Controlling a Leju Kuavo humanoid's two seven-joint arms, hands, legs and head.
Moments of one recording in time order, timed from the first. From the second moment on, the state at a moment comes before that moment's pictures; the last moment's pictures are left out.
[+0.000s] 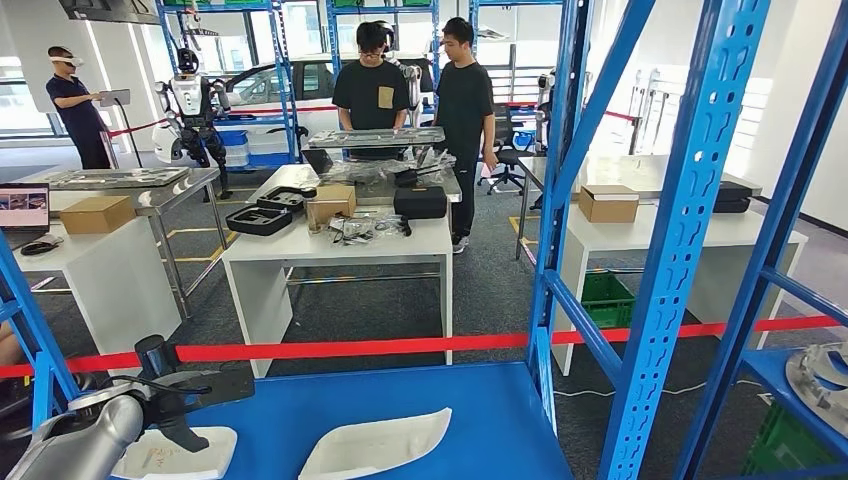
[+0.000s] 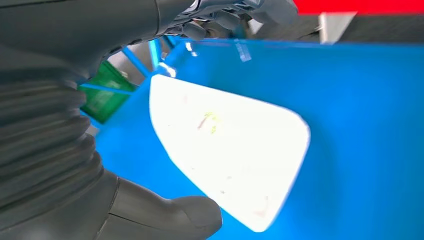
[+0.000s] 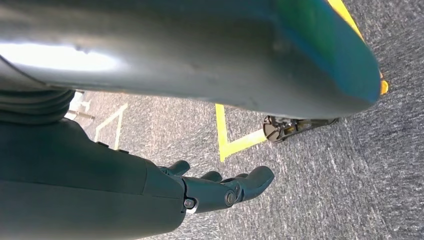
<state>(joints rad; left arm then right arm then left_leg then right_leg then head) -1.13 0.19 -0.12 -0.25 -1.12 -0.78 -0.28 -0.04 0.10 -0.28 -0.15 0.16 -0.15 0.13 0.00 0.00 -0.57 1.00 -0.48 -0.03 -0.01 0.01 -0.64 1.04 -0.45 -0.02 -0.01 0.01</state>
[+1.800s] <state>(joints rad) -0.91 0.18 -0.37 -0.23 -1.29 -0.49 -0.22 -0.04 0.10 -0.28 -0.15 0.19 -0.13 0.13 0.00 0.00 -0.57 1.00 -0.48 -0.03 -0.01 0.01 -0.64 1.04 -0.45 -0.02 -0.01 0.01</state>
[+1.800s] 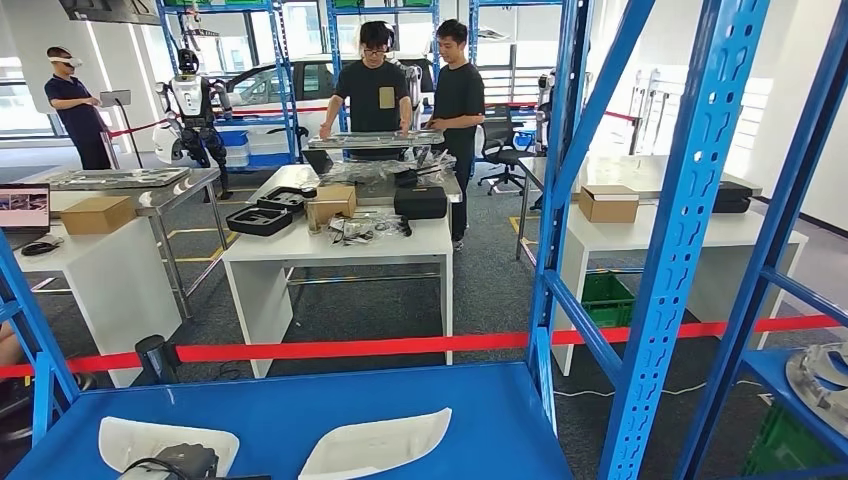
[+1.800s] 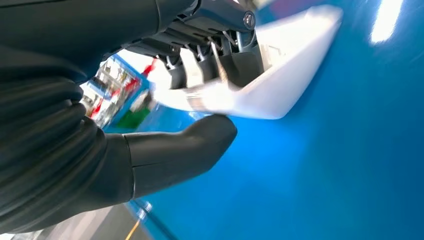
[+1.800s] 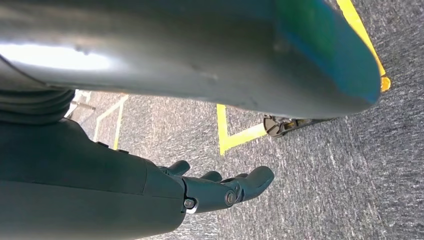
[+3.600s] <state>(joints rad) -0.88 0.11 -0.28 -0.50 -0.97 0.53 -0.37 -0.04 0.10 -0.29 -0.15 0.18 -0.16 0.12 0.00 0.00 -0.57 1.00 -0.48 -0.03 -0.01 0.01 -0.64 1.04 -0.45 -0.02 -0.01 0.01</state>
